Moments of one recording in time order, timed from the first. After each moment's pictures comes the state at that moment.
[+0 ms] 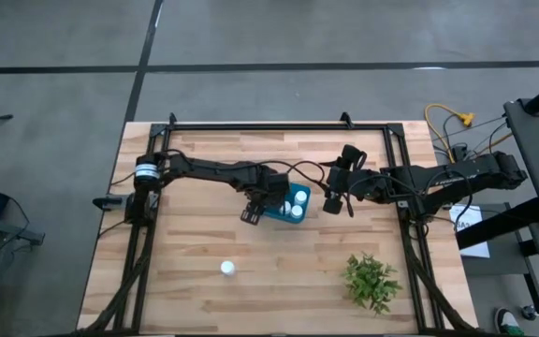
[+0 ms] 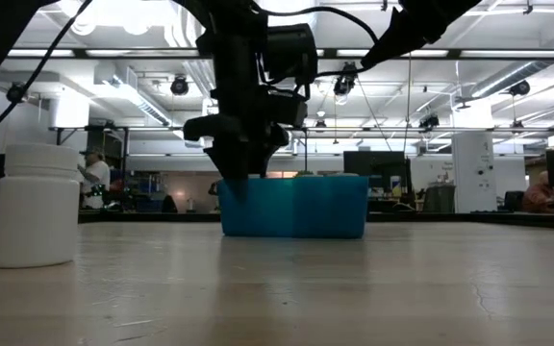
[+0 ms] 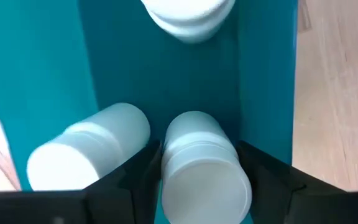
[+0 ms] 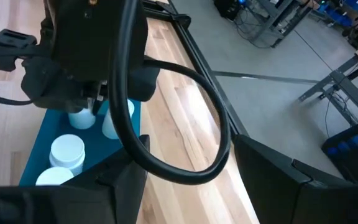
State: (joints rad) left arm 0.08 1.98 1.54 -0.92 -0.08 0.45; right arm 0.12 1.13 0.90 -0.36 0.62 -0.06
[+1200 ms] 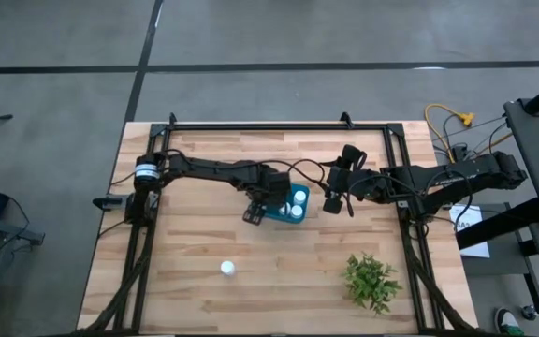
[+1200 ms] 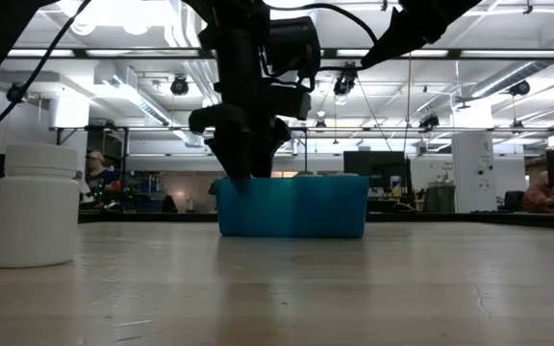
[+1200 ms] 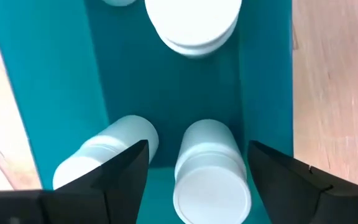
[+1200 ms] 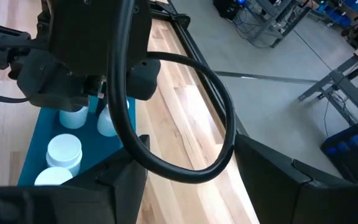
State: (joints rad) left arm 0.08 1.98 1.57 -0.93 -0.06 0.42; right arm 0.12 1.13 0.90 -0.36 0.62 -0.06
